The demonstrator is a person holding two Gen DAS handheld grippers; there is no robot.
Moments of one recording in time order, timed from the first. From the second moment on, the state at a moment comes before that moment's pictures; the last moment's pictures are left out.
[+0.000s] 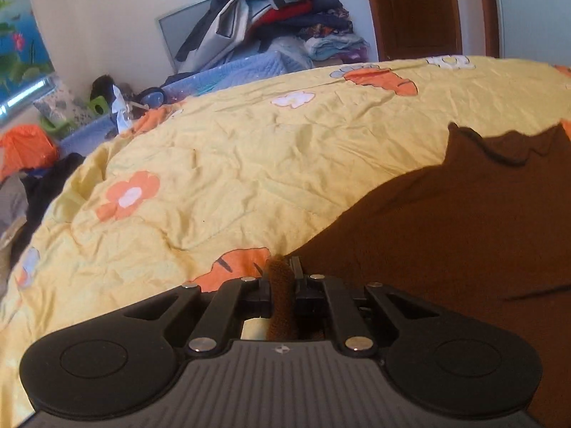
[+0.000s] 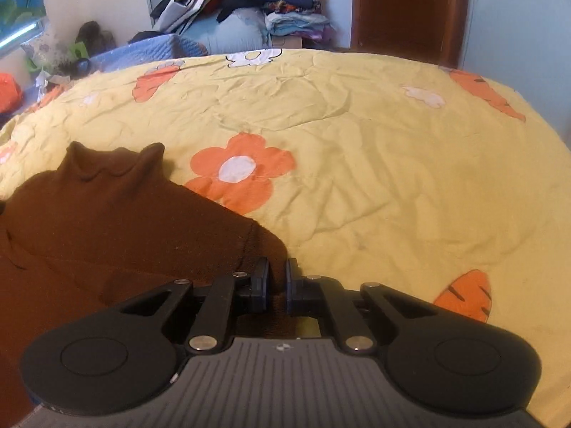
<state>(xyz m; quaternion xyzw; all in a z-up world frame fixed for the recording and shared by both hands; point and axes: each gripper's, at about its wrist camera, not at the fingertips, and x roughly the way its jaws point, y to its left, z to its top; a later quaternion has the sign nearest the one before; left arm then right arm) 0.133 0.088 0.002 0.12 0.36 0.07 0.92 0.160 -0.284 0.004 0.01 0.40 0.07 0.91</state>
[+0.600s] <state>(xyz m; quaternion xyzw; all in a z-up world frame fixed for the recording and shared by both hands) 0.237 -0.036 0.007 0.20 0.34 -0.06 0.92 0.245 -0.175 0.016 0.01 0.41 0.19 0.89</state>
